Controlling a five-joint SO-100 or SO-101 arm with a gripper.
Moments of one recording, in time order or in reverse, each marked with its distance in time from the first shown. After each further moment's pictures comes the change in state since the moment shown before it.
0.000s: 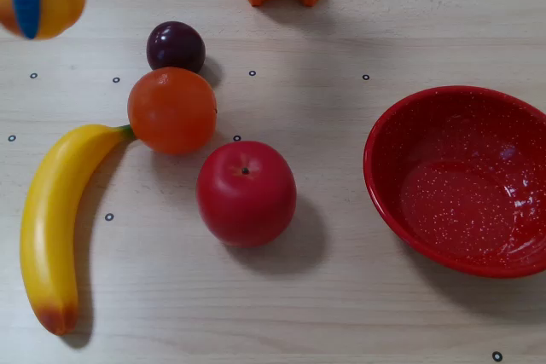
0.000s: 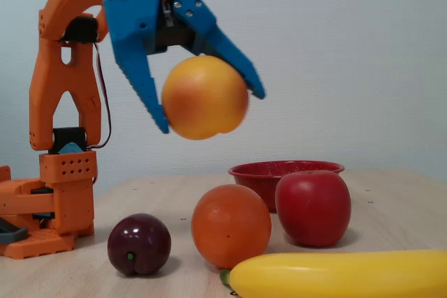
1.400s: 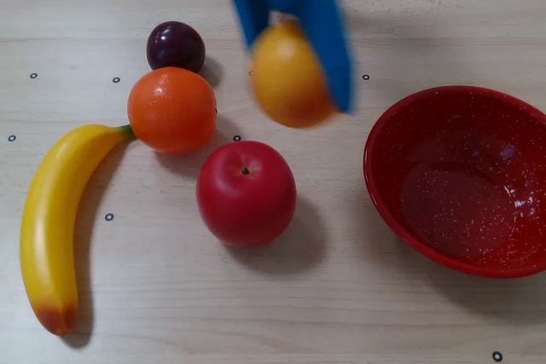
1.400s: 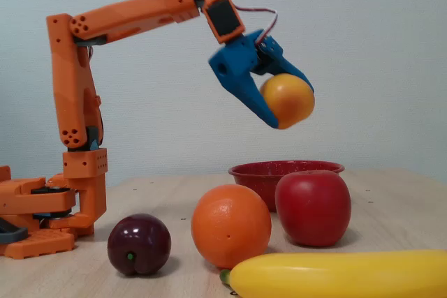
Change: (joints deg) arm -48.3 10.3 23.0 -23.1 20.8
